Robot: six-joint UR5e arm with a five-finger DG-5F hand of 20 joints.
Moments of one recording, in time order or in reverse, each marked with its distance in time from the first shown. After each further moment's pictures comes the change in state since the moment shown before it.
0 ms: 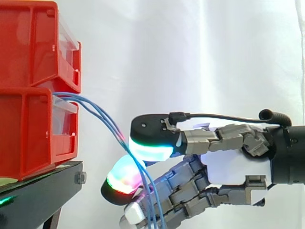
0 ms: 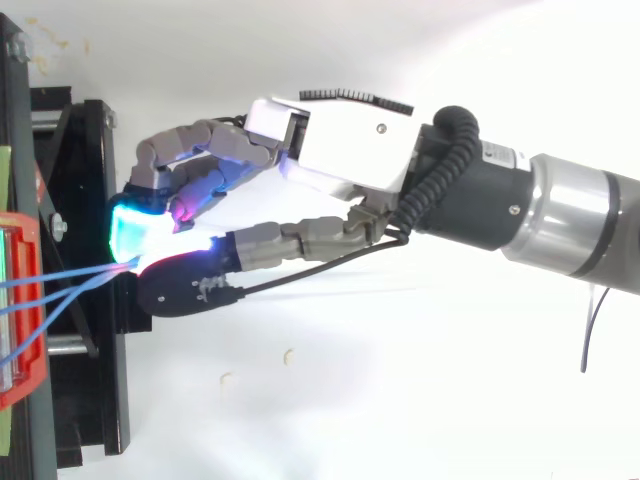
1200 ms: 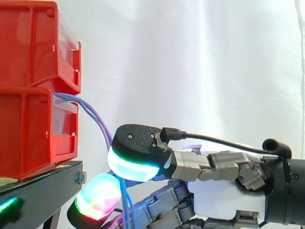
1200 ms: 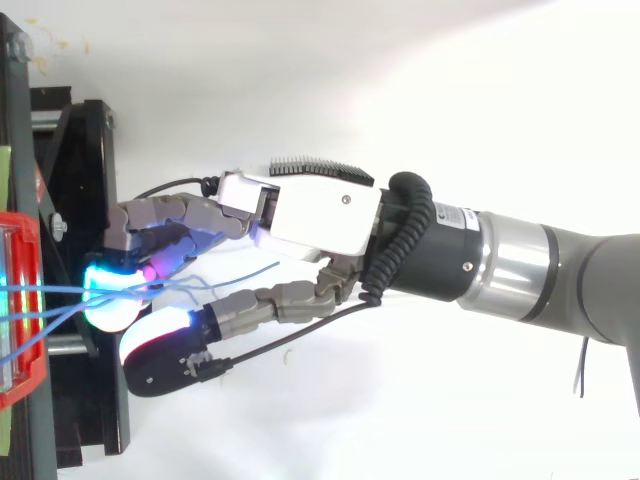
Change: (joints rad) arm 0.042 -0.075 0.000 0.173 0.002 0.019
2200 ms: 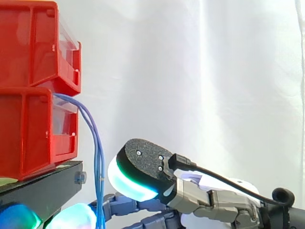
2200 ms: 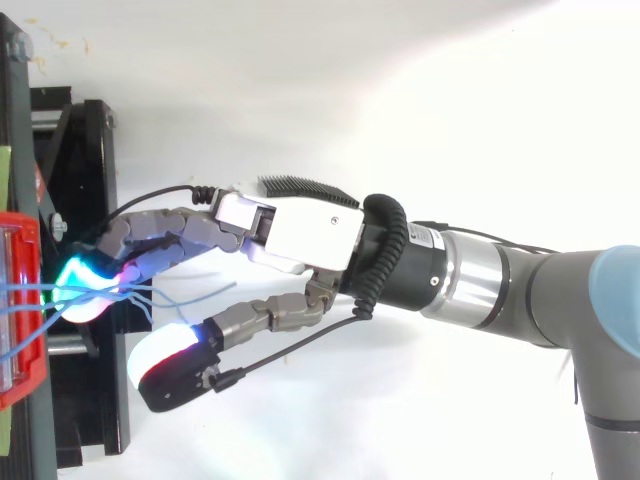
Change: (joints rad) arm 0.016 -0.090 -0.035 0.286 0.031 -0.056
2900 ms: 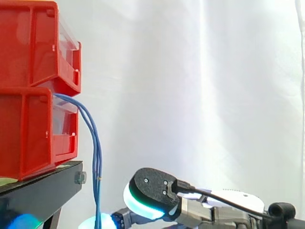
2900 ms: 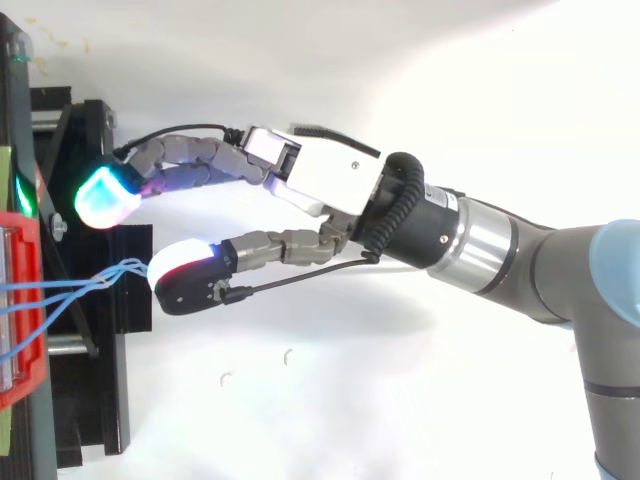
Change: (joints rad) arm -0.025 0.000 -0.040 -0.001 0.100 -0.017
